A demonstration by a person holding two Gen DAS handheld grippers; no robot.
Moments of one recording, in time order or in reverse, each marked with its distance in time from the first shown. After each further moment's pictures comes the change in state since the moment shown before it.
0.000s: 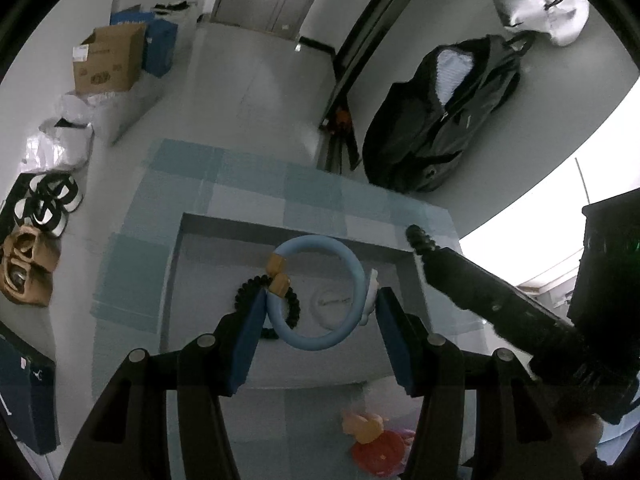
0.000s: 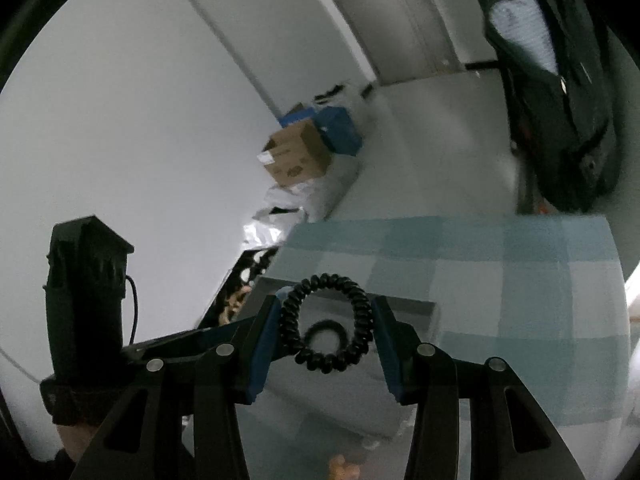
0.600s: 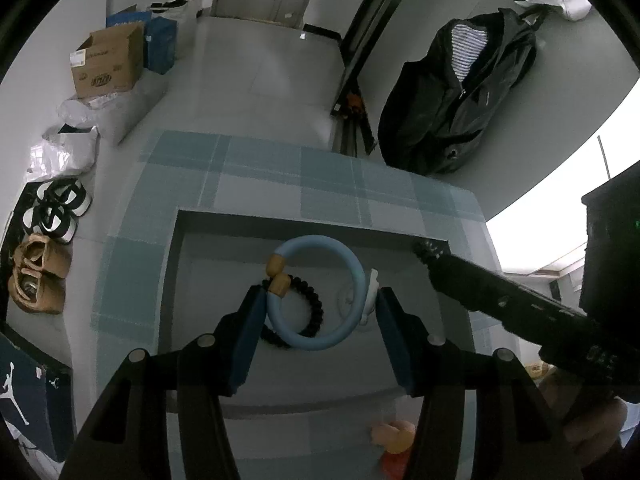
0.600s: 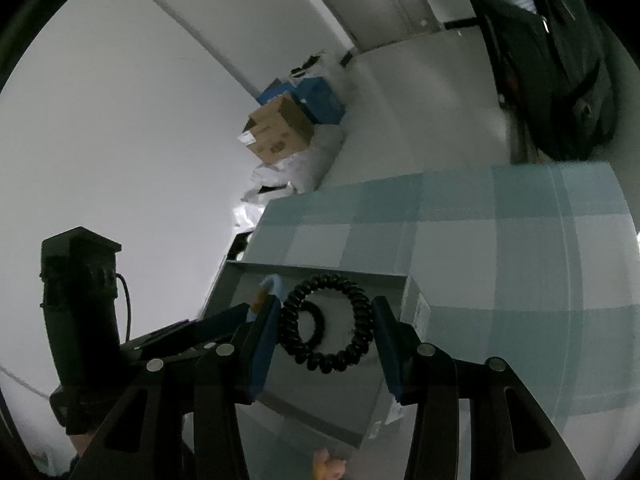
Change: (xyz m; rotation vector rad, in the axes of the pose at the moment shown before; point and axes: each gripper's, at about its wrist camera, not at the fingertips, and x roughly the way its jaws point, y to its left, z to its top) left arm 0.017 -0.001 0.003 0.042 0.036 0.062; right arm 0.023 -0.026 -0.003 0.102 0.108 0.006
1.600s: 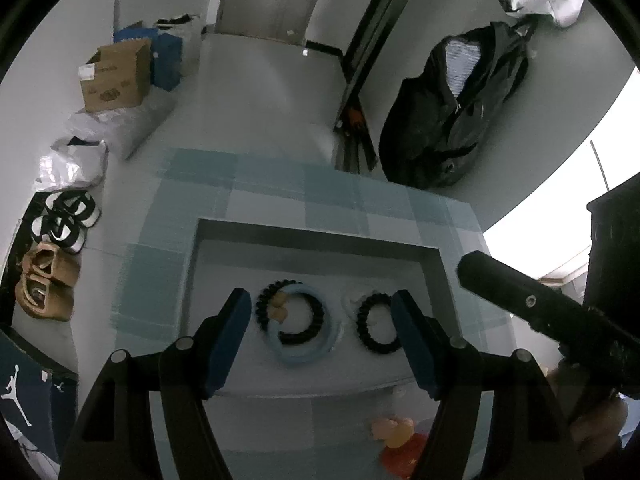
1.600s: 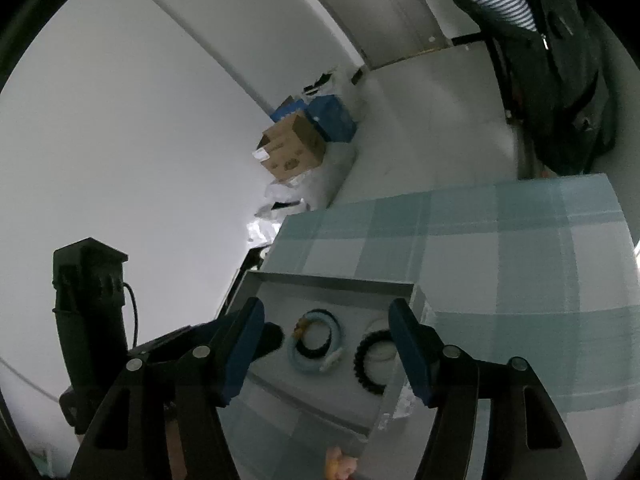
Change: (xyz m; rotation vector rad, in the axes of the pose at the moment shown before) left arm -0.019 0.002 -0.005 0.008 -0.067 0.026; right arm -0.022 0.007 -0.004 -0.022 -0.082 0.038
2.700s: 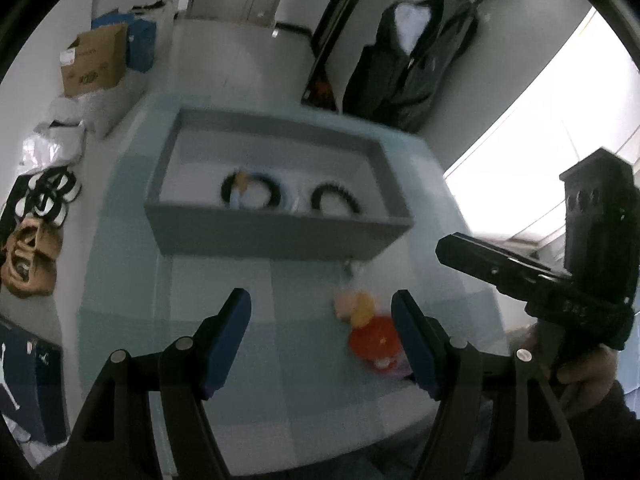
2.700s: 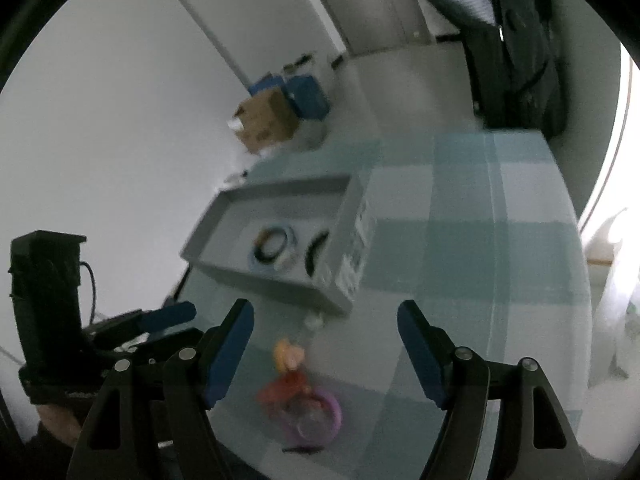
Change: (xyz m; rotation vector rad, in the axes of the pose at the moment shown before) left arm -0.019 -0.016 -0.069 0.050 0.100 -0.091; right arm -0.038 -0.011 -0.070 -0.055 0.074 -0.138
